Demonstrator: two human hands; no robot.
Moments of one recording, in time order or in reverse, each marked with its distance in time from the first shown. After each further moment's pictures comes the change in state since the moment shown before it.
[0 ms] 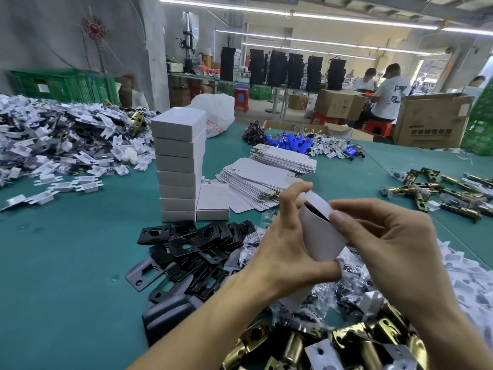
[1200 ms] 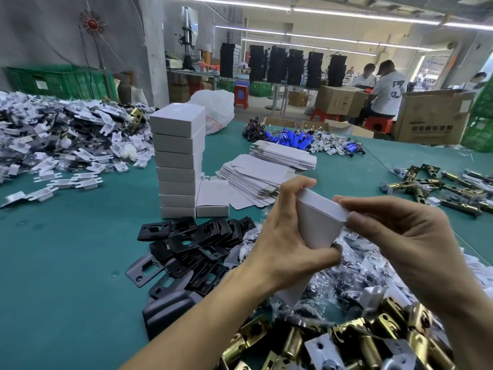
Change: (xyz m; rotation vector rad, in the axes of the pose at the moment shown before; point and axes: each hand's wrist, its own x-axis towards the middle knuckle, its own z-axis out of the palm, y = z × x) left_hand 0.002 0.001 -0.003 -0.003 0.080 0.002; right_hand 0.008 0.009 -0.022 0.313 -0.186 -0.012
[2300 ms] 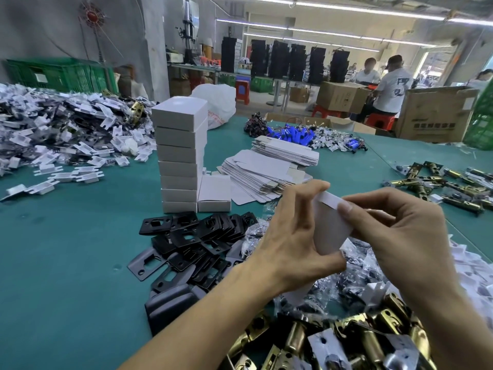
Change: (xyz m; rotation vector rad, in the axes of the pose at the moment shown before) left_hand -0.004 0.003 0.004 0.204 -0.099 0.097; right_hand 0.000 0.010 0.017 -0.198 0.224 0.044
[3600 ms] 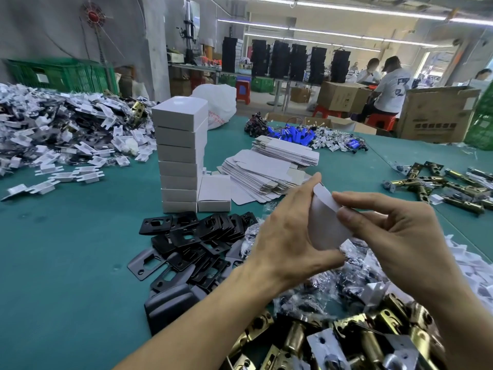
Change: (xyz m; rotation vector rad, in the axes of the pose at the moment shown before) left_hand 0.000 0.001 -0.002 0.038 0.047 -0.119; right_hand 0.003 0.000 -0.007 -0.013 -0.156 -0.026
